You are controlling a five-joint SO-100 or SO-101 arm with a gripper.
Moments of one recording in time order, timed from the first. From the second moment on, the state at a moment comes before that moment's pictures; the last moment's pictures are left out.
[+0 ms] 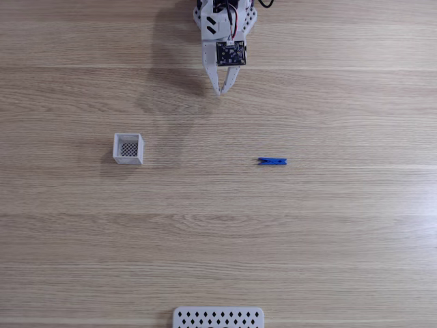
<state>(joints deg) 1.4 192.8 178.9 79.2 -93.3</state>
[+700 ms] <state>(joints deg) 1.4 192.8 178.9 79.2 -93.7</state>
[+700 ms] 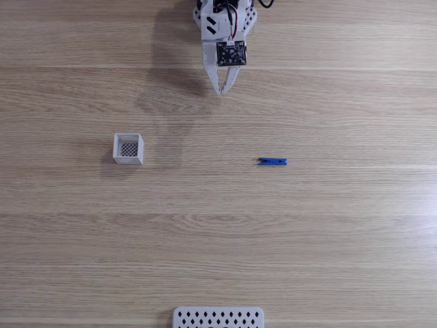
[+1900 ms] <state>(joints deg) -1.5 101.6 93.1 101.2 -148.8</state>
